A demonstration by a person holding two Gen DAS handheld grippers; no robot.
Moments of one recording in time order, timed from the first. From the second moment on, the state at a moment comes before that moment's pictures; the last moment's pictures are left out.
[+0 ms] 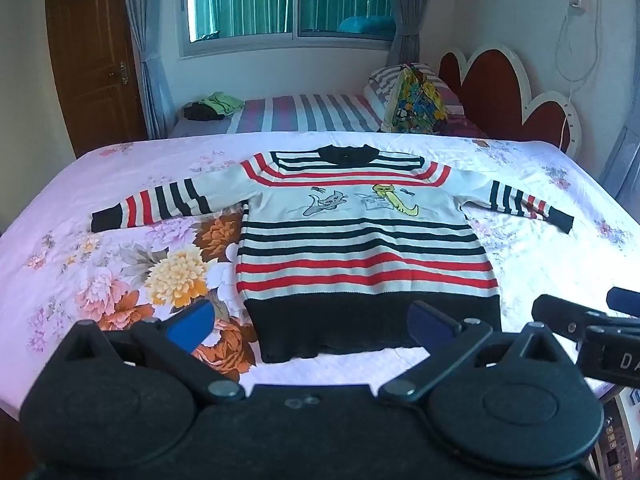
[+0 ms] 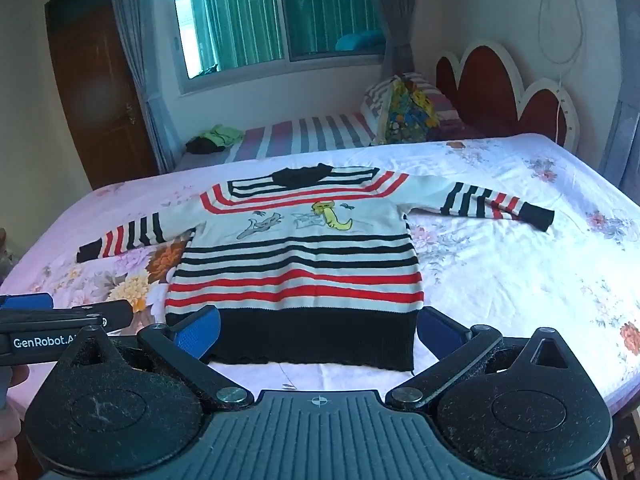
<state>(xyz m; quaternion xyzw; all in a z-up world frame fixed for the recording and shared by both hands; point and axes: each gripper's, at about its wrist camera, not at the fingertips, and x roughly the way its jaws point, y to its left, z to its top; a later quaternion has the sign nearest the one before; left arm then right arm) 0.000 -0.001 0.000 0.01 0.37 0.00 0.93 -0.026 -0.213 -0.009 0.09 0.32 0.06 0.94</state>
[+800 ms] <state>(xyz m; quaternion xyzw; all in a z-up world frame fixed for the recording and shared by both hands) 0.001 -0.003 -0.004 0.02 0.37 0.00 0.93 -0.020 -0.217 -0.012 0.10 0.32 0.06 0.94</state>
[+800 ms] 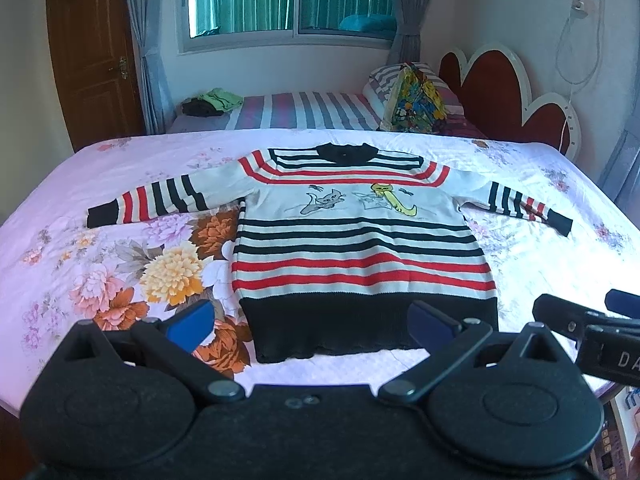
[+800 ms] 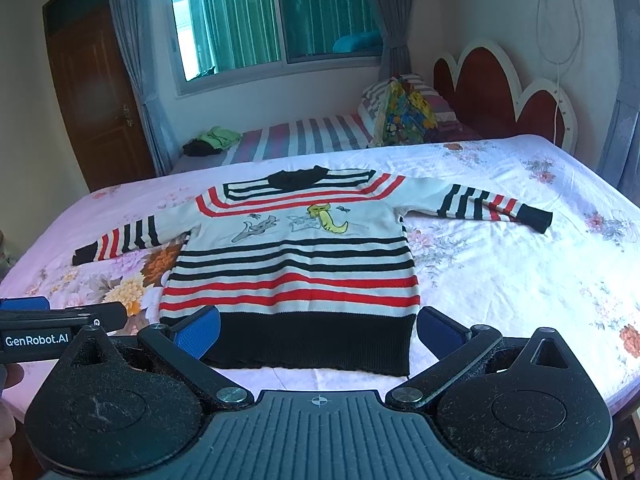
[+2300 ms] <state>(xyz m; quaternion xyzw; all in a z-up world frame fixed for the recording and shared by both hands) 0.003 0.005 0.000 -0.03 0.35 0.01 0.94 -0.018 -0.214 -0.011 0.08 0.31 0.05 0.95</state>
